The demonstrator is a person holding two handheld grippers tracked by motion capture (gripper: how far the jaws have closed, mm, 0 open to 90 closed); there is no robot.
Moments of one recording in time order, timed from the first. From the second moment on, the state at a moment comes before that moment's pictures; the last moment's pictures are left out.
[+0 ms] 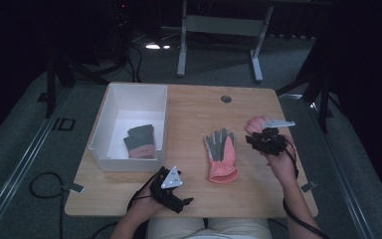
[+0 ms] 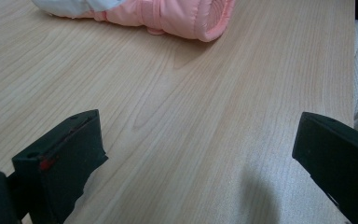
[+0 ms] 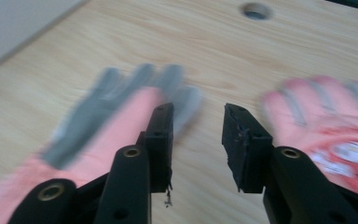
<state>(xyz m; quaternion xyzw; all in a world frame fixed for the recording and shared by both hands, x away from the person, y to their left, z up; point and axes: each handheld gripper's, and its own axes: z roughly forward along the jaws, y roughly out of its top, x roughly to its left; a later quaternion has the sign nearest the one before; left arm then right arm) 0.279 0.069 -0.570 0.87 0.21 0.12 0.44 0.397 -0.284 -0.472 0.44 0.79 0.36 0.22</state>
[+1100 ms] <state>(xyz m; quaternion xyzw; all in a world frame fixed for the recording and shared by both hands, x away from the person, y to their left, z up) 0.278 0.068 -0.571 0.87 0.20 0.12 0.43 0.480 -0.372 -0.527 0.45 0.83 0.26 0.22</state>
